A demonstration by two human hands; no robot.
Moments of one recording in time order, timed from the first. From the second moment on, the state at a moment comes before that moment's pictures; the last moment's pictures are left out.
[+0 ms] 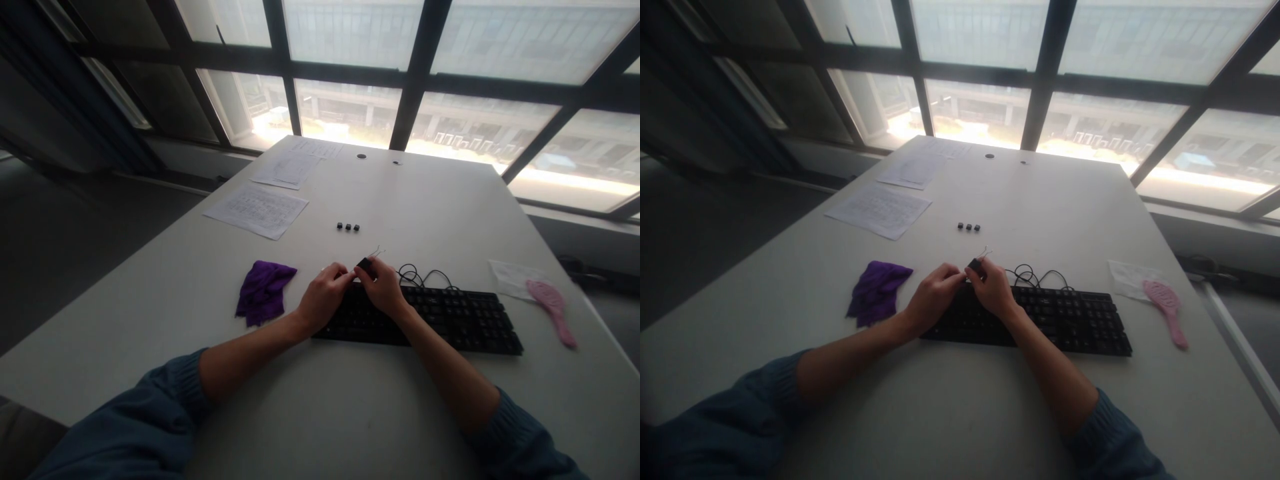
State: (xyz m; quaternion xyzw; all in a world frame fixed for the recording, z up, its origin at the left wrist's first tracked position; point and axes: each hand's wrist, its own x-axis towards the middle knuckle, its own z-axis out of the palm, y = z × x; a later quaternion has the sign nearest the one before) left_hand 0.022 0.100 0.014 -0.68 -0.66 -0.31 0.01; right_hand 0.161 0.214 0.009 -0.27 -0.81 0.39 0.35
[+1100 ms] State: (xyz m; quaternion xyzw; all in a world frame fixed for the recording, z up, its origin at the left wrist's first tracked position) left_hand 0.019 0.098 0.014 -0.71 -0.53 -0.44 0.13; right_hand 0.166 0.216 0.010 -0.18 -0.74 0.51 0.40
